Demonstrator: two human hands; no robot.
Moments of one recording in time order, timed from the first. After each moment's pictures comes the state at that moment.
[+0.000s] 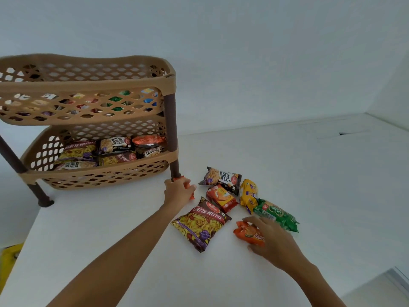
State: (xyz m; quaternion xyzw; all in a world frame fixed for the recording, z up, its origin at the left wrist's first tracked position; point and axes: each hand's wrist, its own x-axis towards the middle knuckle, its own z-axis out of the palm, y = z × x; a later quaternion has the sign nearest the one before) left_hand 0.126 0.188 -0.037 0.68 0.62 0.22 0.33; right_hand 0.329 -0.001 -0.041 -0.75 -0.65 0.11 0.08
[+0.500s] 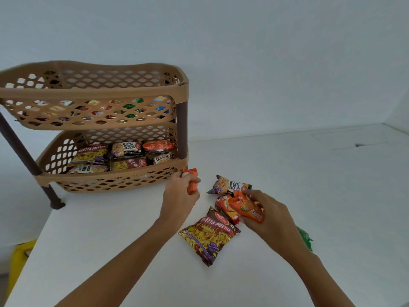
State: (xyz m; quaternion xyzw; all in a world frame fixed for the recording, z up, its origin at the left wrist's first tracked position) left_hand 0.102 0.160 0.009 0.73 0.54 0.36 0.20; right_hand 0.299 0.041 0.025 -0.69 -0.66 0.08 0.29
